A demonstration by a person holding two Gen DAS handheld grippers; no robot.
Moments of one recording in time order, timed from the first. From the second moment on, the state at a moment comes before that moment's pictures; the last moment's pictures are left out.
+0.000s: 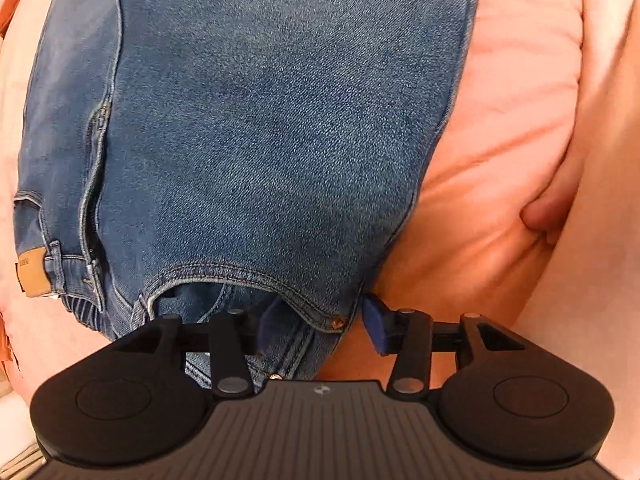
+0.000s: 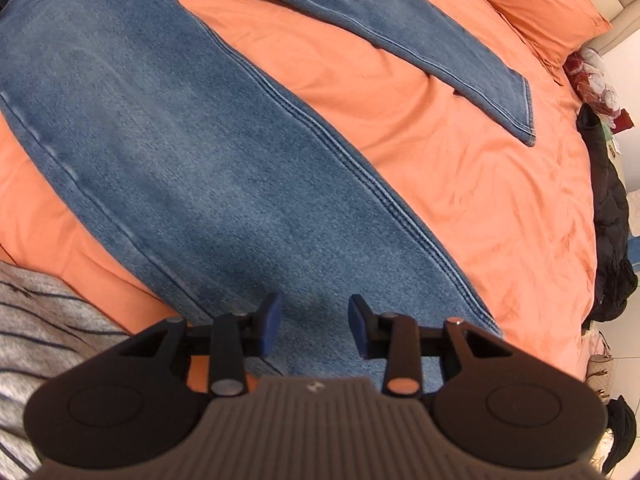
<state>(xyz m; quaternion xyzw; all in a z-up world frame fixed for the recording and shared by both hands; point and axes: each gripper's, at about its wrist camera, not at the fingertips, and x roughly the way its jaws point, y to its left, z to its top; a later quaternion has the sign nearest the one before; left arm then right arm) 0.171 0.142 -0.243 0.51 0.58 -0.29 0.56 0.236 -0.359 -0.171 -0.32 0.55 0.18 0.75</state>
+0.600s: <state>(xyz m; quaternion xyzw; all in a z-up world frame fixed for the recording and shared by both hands) 0.193 0.157 -0.177 0.39 0.55 -0.16 0.72 0.216 -0.399 -0.195 -0.39 0.61 0.20 0.66</state>
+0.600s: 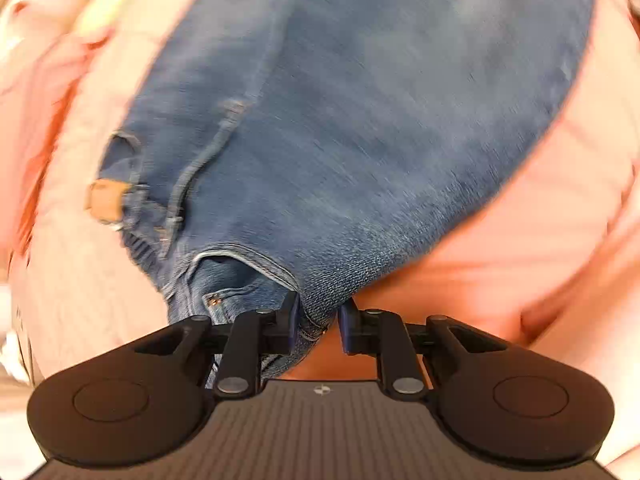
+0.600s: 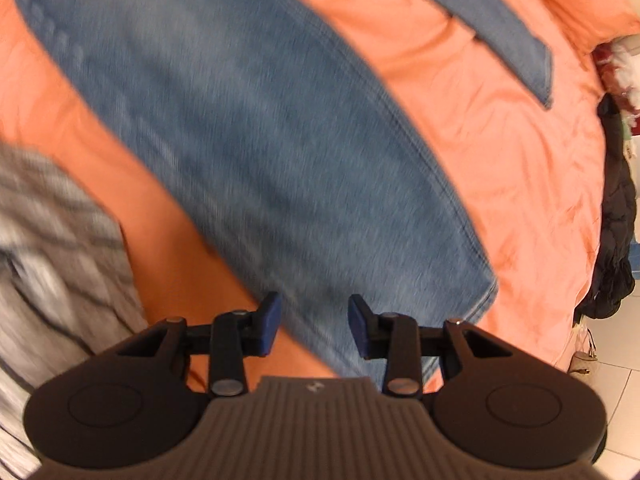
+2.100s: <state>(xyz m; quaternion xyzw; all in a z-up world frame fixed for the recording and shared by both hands) 0.380 0.161 -0.104 0.26 0.51 -0.03 0.82 0.478 -0.322 -0.137 -0.49 0.39 -0.02 0.78</state>
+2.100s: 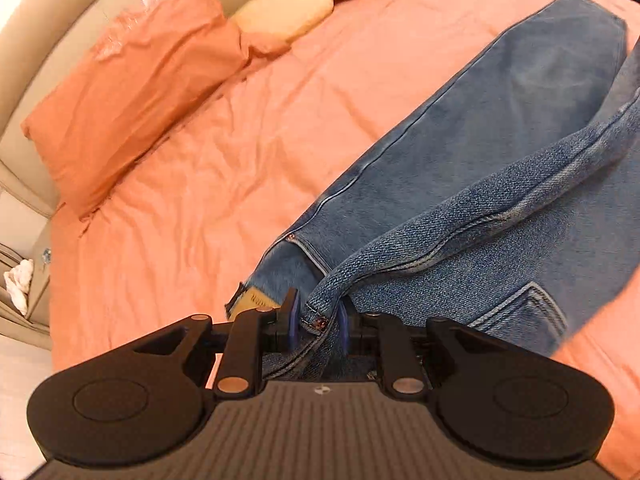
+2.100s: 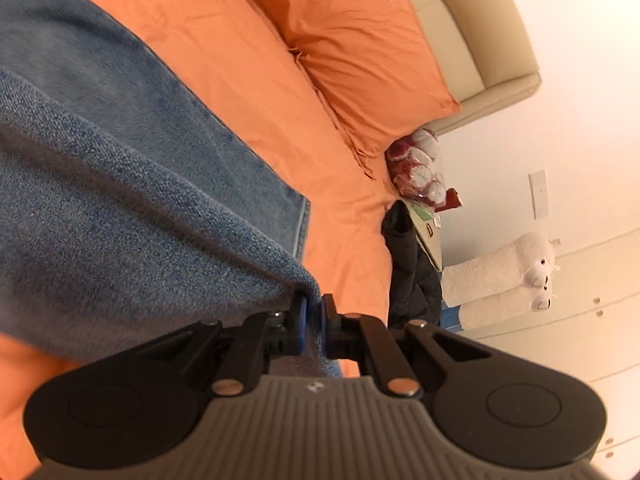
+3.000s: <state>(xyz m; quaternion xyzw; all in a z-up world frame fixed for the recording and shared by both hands) 0.420 0.228 -0.089 0.08 0.50 0.03 0.86 0.602 -0.278 -0.138 -0.50 0.38 -0.01 0.78</state>
